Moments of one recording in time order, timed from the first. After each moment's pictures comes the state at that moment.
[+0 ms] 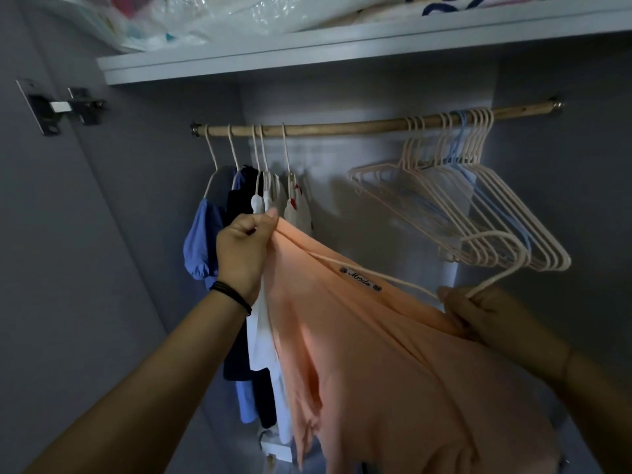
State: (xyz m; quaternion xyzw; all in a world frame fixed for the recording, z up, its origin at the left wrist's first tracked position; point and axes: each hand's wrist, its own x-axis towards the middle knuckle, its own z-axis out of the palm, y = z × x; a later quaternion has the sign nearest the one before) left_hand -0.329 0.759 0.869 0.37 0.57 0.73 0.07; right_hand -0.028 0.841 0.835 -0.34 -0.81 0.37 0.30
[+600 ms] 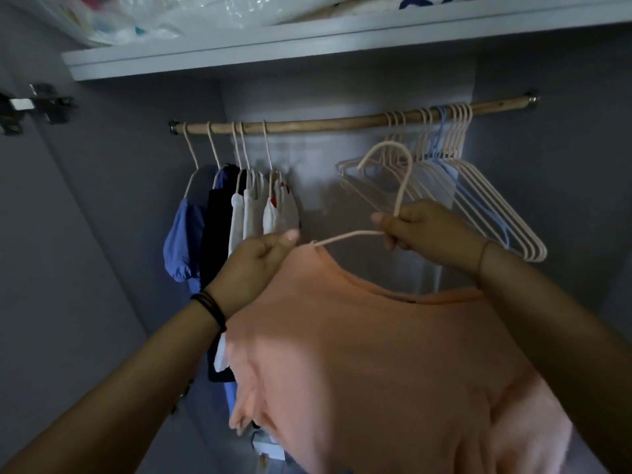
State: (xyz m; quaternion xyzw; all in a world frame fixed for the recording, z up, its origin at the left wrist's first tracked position) left_hand -0.309 0.745 0.868 0.60 0.64 0.45 0.12; right_hand -0.086 0.864 0.912 -0.31 -0.87 0.25 0.30
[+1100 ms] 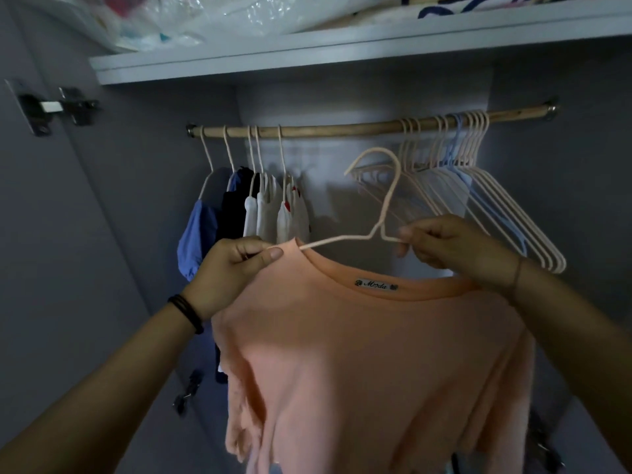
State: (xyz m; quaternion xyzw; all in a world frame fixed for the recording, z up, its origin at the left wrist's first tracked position) left_hand -0.345 0.723 0.869 0.60 0.62 0.50 0.10; right_hand -0.074 0.876 0.901 -0.23 -0.85 0.38 0.28
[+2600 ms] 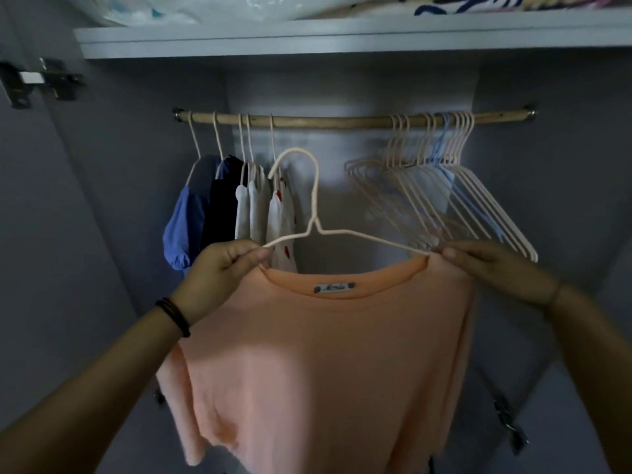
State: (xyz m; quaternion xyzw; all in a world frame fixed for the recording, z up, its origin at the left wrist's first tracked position) left_hand -0.348 0.717 0.848 0.63 0.58 0.51 0.08; right_hand -0.005 0.896 0.870 -0.30 -0.89 0.25 0.24
